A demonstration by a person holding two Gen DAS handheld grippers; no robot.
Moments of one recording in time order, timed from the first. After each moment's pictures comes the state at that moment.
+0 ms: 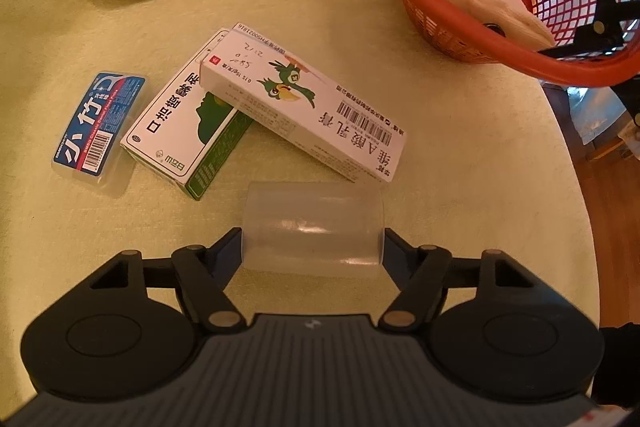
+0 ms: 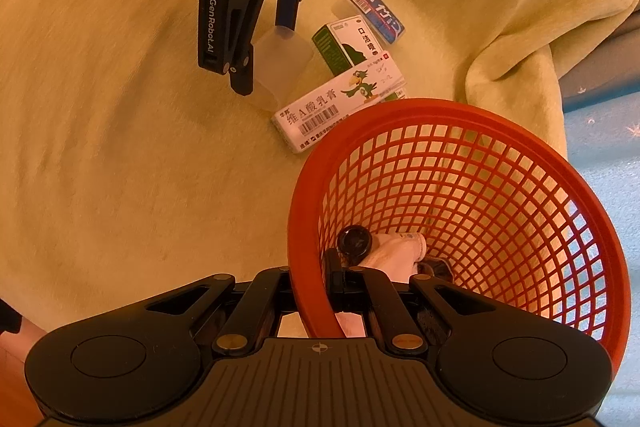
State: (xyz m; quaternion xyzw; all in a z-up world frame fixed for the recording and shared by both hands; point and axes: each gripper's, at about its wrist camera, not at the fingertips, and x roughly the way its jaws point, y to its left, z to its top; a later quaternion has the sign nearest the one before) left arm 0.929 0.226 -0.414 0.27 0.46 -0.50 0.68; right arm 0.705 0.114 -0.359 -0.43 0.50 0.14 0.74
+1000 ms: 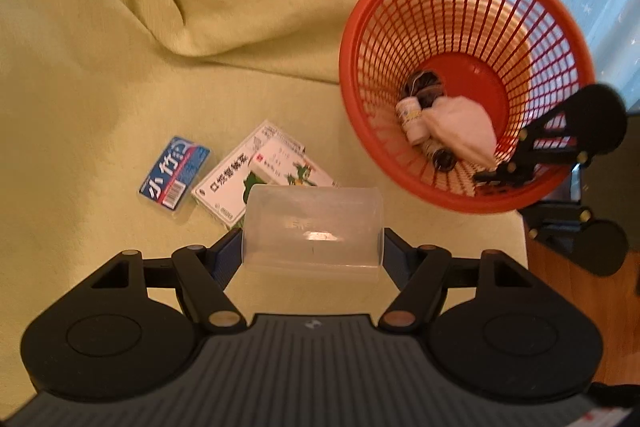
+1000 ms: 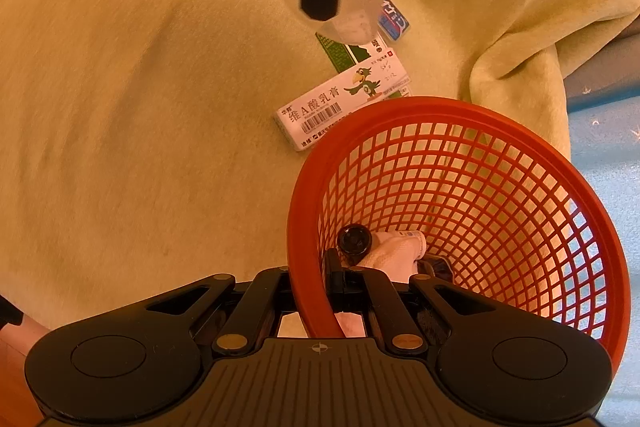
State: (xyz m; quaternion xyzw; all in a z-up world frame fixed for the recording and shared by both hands) left arm 0.911 0.245 -0.301 0.20 0.45 -0.45 0.74; right arm 0.706 0.117 -0.357 -0.43 0.51 0.14 0.73
